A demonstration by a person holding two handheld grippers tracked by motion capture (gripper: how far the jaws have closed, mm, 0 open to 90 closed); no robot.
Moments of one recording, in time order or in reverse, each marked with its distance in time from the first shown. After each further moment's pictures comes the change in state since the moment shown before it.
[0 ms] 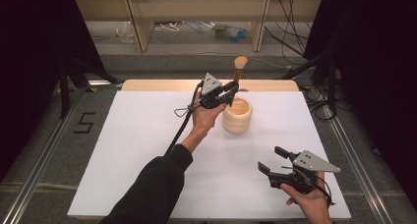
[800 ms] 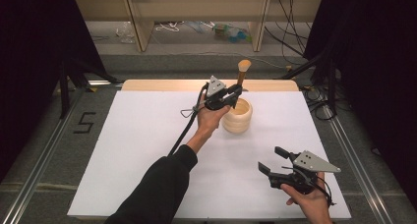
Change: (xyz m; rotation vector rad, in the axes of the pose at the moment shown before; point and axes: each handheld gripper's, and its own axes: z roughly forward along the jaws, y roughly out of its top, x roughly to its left) left arm -0.003 -0.014 0.016 0.019 -0.009 -0.009; right arm 0.000 0.000 -0.001 0.005 0.002 0.003
